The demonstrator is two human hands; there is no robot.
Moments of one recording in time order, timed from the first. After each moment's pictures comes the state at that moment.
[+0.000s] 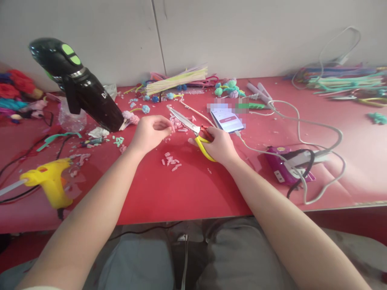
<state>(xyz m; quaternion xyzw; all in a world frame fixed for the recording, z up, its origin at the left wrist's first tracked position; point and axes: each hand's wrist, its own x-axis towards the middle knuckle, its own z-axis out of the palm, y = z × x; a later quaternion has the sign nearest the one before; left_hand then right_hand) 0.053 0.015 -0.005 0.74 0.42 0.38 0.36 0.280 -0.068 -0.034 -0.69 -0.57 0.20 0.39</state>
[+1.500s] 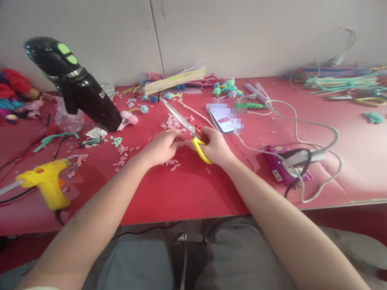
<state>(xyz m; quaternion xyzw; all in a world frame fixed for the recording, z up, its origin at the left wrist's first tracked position) 0.070 -0.016 -0.004 0.87 0.39 0.16 0.25 0.269 -0.075 -0.028 -0.59 -0.56 0.34 0.46</state>
